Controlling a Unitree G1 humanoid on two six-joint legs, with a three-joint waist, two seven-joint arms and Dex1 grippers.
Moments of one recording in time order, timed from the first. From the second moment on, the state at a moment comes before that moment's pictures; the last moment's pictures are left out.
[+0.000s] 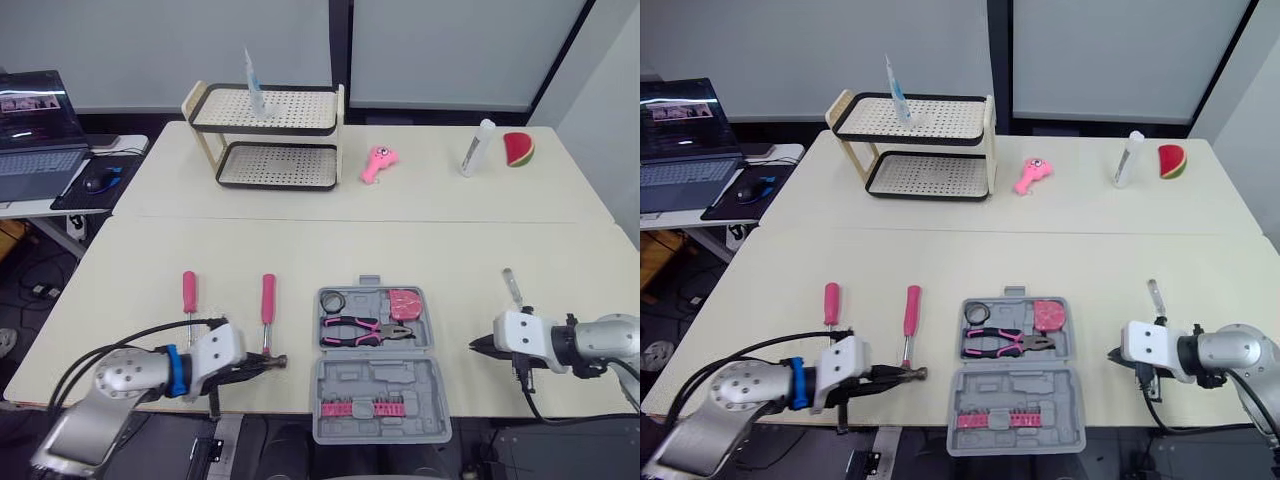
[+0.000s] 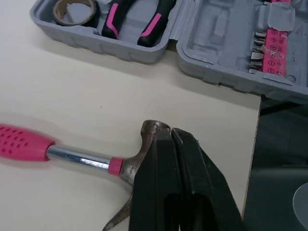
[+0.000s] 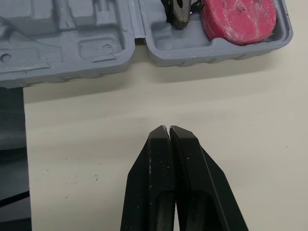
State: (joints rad) left arm 0.11 0.81 -0.09 -0.25 -0.15 0.17 -1.06; right arm 0.01 -0.98 0.06 -0.16 0.02 0.06 1.13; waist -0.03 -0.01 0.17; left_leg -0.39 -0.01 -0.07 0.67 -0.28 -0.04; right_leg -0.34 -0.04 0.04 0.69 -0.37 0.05
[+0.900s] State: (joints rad) left arm -0.16 0.64 -0.41 -0.23 0.07 0.43 -0.95; right arm -0.12 -0.84 0.28 -0.12 -0.10 0.15 1.11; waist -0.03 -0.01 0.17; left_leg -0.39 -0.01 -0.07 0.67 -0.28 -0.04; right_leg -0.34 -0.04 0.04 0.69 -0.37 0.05
